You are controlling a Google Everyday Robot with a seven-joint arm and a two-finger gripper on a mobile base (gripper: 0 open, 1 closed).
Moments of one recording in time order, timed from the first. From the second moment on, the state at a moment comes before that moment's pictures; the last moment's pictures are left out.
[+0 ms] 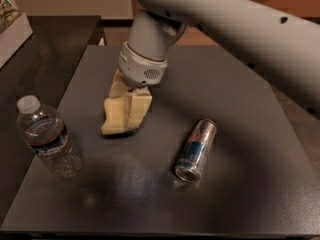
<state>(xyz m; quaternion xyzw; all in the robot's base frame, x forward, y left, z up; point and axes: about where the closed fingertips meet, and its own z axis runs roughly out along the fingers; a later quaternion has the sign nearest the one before) 0.483 0.075 0.873 -0.83 0.52 0.16 0.14</state>
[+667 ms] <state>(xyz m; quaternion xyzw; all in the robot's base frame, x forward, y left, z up) 0.450 0.094 0.859 -0.85 0.48 0.17 0.12</state>
